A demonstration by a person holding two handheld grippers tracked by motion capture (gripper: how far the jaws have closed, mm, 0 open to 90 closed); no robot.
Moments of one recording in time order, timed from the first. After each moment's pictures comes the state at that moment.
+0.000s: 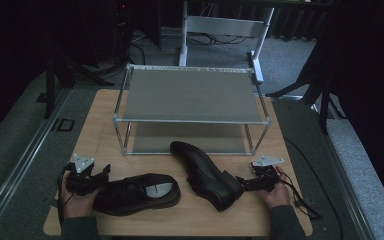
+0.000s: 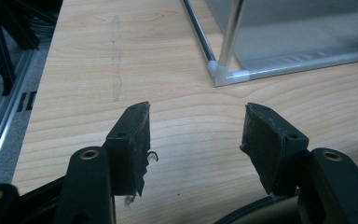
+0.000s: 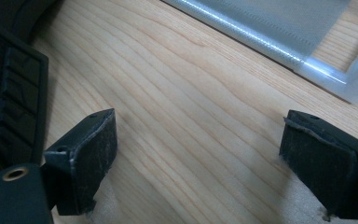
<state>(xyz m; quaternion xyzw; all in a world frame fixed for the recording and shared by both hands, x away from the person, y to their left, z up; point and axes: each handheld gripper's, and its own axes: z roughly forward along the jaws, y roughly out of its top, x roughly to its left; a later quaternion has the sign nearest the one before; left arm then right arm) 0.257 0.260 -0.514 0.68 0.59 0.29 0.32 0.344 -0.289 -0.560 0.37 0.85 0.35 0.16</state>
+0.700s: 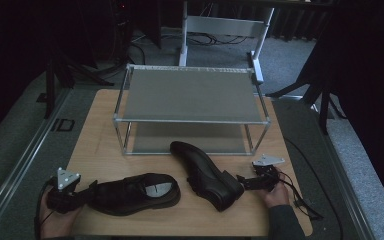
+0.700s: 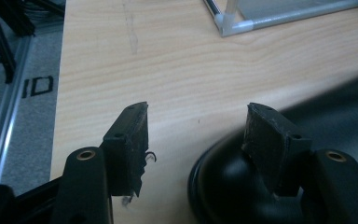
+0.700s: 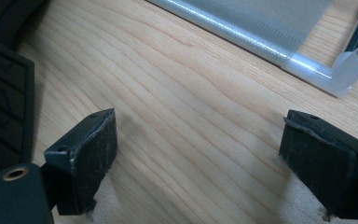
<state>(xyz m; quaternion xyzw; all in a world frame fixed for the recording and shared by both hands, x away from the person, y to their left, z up) 0.207 0.291 -0.509 0.71 0.58 0.27 0.30 0.344 -0.289 -0.560 0.39 0.84 0.35 0.16</state>
